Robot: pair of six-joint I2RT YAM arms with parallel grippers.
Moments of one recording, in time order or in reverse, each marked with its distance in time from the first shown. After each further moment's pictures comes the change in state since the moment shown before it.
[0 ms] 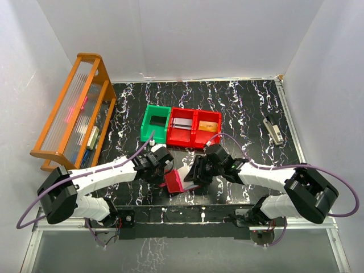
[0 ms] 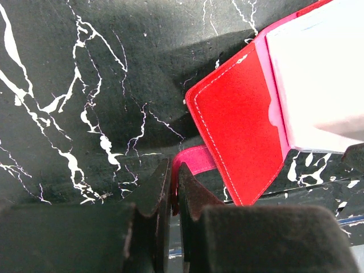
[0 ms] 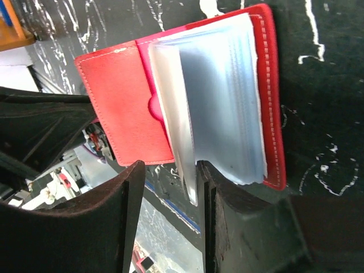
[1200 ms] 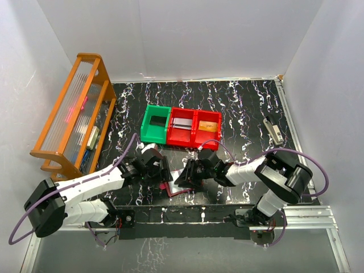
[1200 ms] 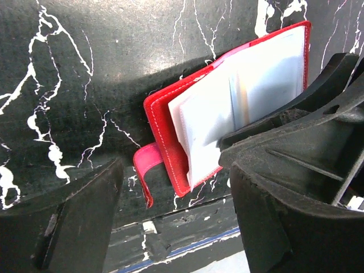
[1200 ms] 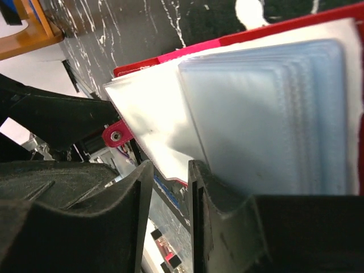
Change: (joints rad) left arm 0.074 -0.170 -0.186 0.245 0.121 -0.191; right arm 0.065 0.272 -0.035 0.441 -0.074 0.182
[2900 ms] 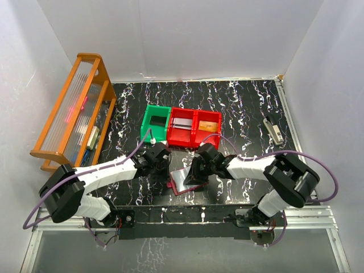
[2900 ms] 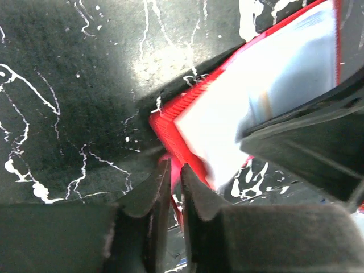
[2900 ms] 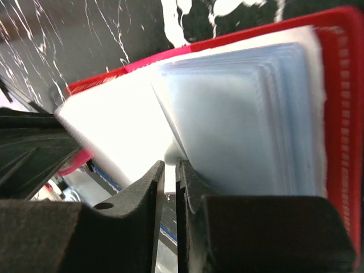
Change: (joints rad) left arm 0.014 0.214 0.111 0.021 0.065 0.171; right arm -0.063 -0.095 0.108 -0.424 0.079 -0.232
